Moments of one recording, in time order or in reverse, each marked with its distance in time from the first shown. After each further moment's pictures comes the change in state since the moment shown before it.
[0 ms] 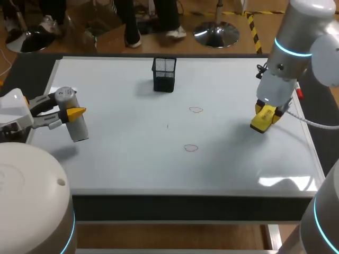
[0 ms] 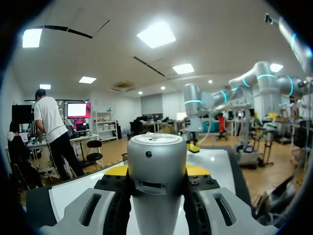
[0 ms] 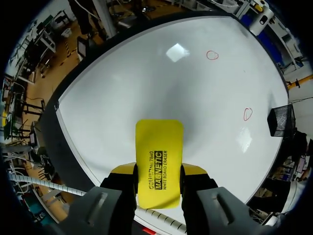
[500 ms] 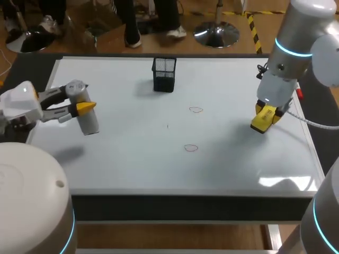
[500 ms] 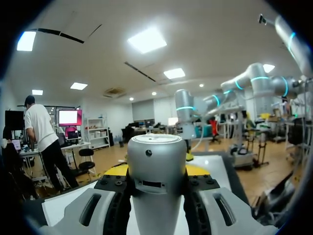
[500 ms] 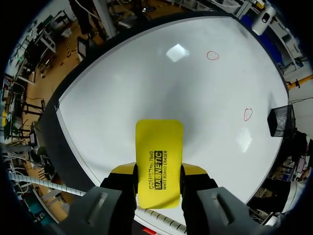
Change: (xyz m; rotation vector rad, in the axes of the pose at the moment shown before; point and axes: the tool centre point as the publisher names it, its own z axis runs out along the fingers) left arm 0.015 -0.027 0.036 0.061 0.095 0.034; right arm 0.001 0.000 -0.001 -0.001 -0.001 0.000
